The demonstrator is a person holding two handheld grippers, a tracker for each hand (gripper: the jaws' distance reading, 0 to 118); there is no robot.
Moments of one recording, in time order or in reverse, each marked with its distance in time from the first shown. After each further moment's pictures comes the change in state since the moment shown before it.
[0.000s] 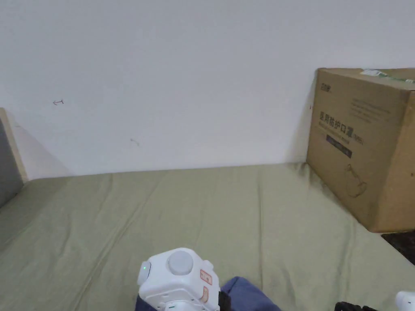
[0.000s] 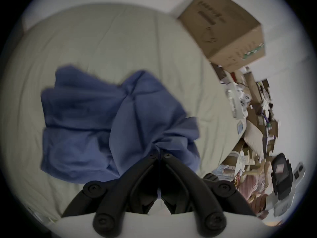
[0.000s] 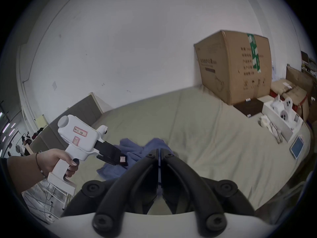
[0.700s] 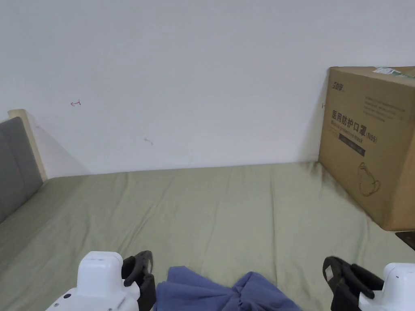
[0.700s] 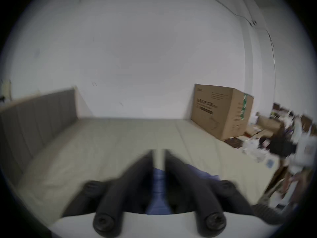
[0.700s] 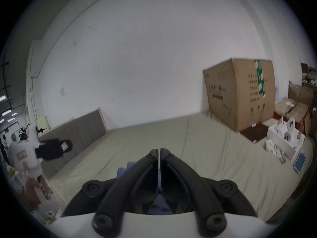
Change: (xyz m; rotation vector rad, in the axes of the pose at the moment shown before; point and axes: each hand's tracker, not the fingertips) left arm -0.017 -0.183 0.183 1.146 0.357 -0.352; right arm -0.062 0.008 0.004 0.350 0.038 0.106
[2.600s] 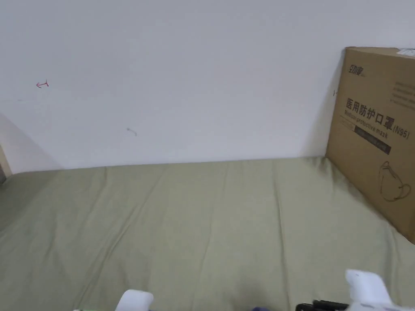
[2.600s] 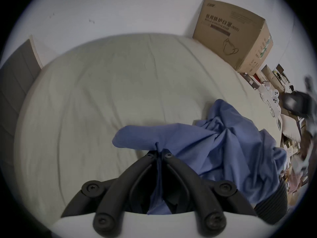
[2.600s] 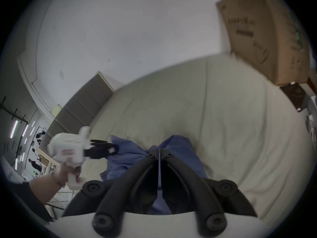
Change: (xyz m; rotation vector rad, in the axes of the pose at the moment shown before) left arm -0.042 -0.087 -0.245 -0.765 -0.241 -0.007; right arm 0.065 -0.033 -0.240 -0.722 0.186 -0.184
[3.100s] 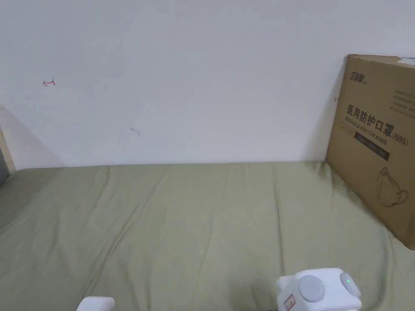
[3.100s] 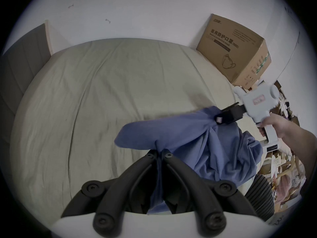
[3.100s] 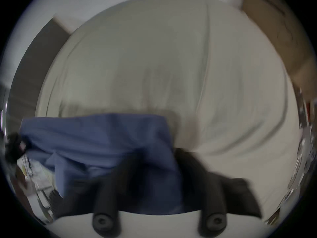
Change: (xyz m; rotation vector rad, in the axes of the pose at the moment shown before) left arm -0.038 -0.023 0.051 0.009 -0.043 0.147; right arm 0.015 0.017 -0.127 -0.435 -0.276 0.189
